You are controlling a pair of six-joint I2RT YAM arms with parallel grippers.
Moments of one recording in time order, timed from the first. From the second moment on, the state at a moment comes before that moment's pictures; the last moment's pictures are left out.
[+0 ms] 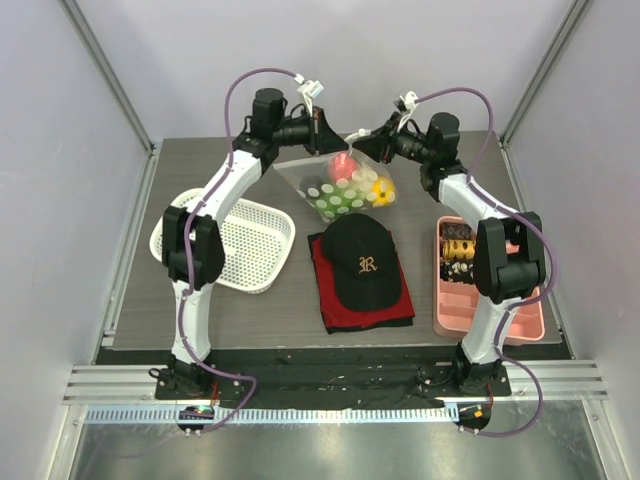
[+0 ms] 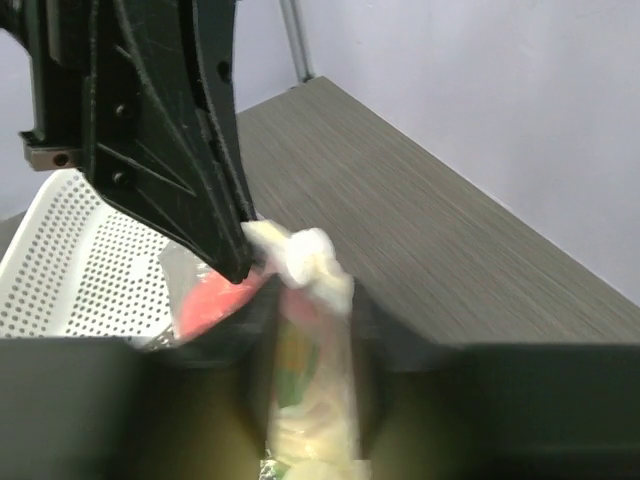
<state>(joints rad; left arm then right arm) -0.38 2.14 2.00 -0.08 0.91 -0.35 0.17 1.86 1.41 0.49 -0.87 0.15</state>
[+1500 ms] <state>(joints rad) -0.39 2.20 2.11 -0.01 1.04 -0.26 0.18 1.93 1.58 0.26 -1.07 0.22</state>
